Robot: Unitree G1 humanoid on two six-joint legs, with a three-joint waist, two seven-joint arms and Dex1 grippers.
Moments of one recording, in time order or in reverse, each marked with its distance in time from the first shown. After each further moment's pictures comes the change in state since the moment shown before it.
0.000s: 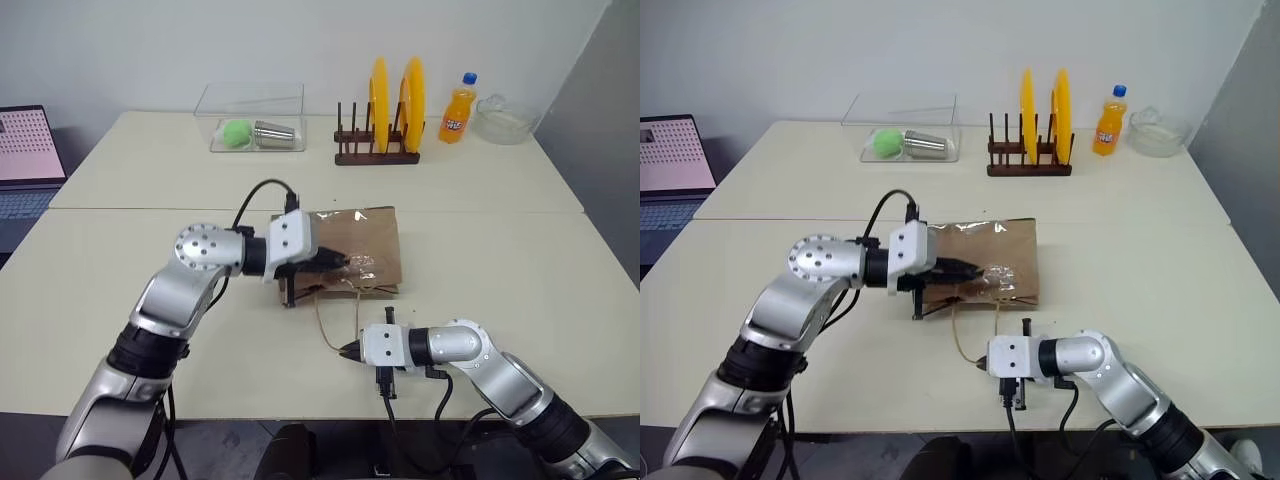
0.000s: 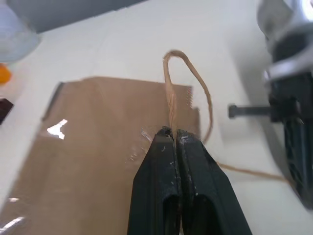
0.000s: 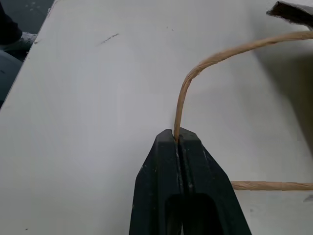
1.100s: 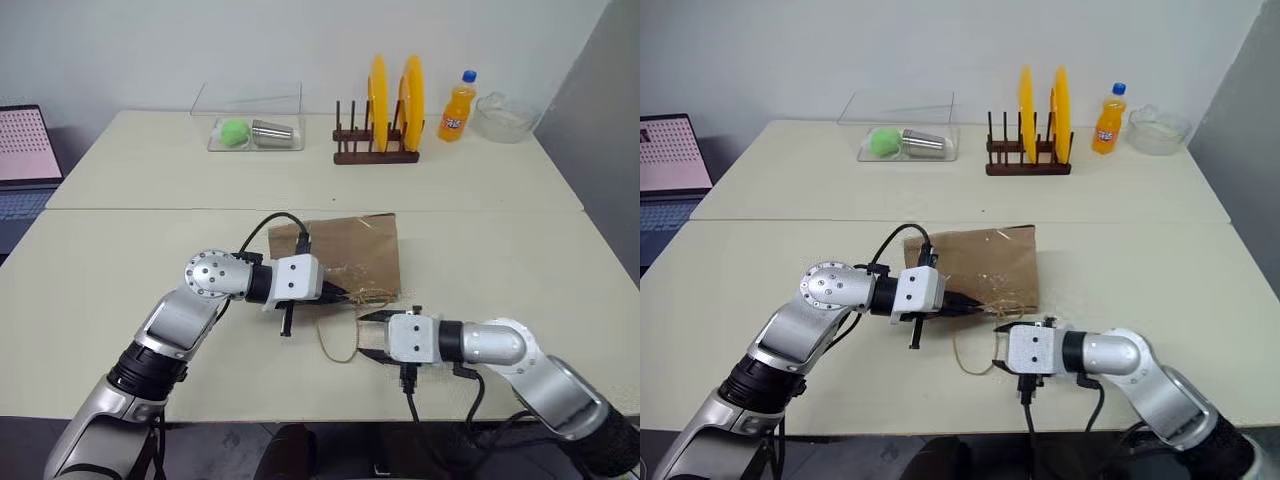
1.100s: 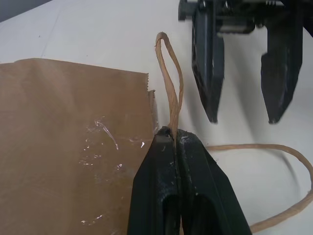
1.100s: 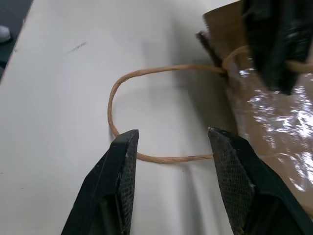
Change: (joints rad) left arm 0.166 0.043 -0.095 -0.063 0.098 -0.209 -0.062; right arm 0.045 -0.155 -0.063 -0.214 0.063 0.051 -0.080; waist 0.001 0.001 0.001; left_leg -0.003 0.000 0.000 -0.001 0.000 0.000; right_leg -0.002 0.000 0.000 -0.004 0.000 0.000
